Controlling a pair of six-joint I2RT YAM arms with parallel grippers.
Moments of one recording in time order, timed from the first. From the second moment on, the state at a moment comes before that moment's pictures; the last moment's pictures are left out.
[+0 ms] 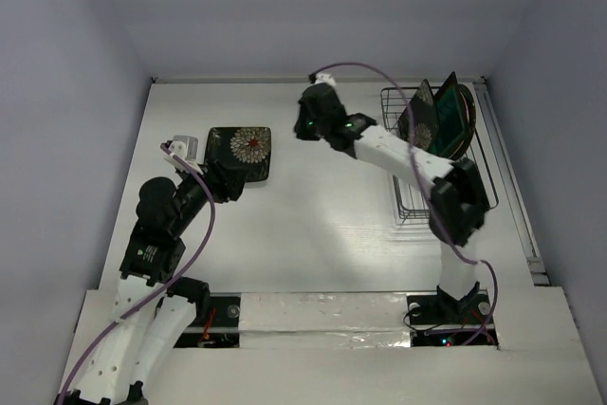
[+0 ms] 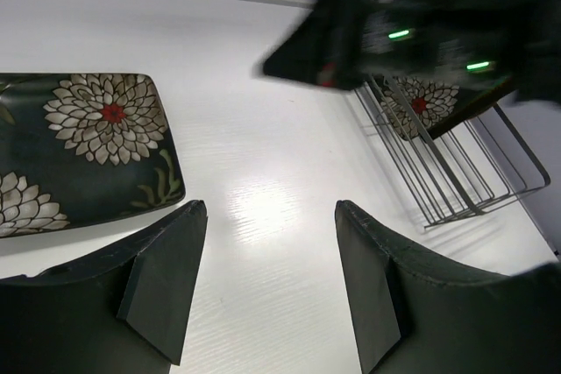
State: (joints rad) left arm -0.26 0.55 0.67 -0.25 0.21 -0.41; right arm 0.74 2.05 1.76 -0.29 0.17 0.62
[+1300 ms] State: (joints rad) left arm -0.28 0.53 0.67 -0.25 0.21 -0.41; right arm 0.18 1.81 1.71 -0.78 0.50 0.09
